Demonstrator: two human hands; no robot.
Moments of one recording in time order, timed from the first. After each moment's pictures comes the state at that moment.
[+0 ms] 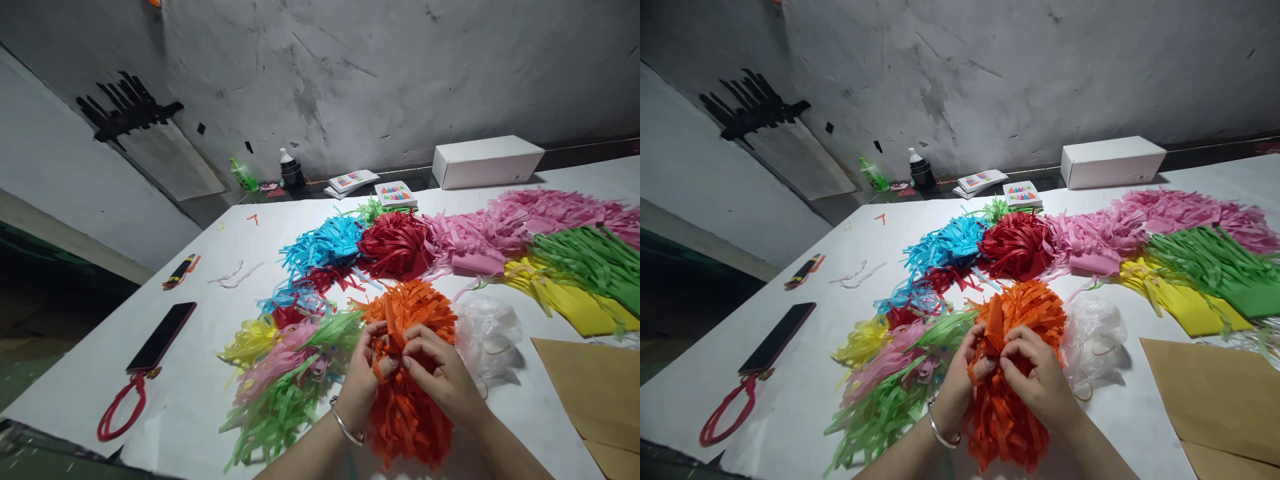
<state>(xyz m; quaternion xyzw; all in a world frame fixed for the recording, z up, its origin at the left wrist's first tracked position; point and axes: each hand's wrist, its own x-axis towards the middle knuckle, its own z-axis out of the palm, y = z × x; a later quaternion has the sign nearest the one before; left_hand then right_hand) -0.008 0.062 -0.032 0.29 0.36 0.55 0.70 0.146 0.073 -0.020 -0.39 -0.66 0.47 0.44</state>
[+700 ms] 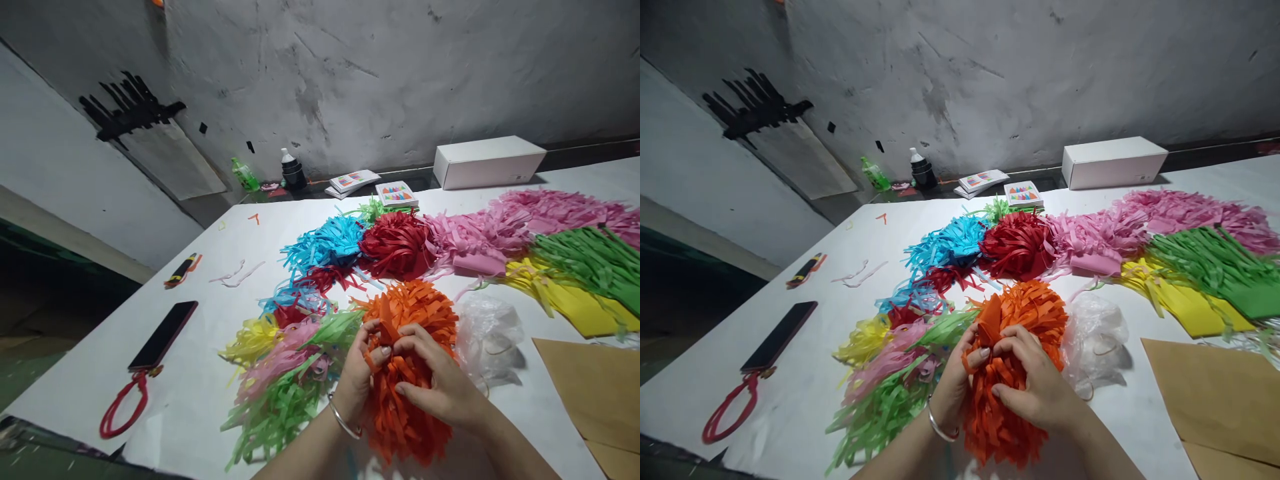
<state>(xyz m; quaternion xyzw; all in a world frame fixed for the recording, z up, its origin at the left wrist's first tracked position) -0.012 0.065 -0.025 0.22 0.33 0.56 0.73 0.152 0.073 -0.024 -0.37 -0.74 0.45 0.34</state>
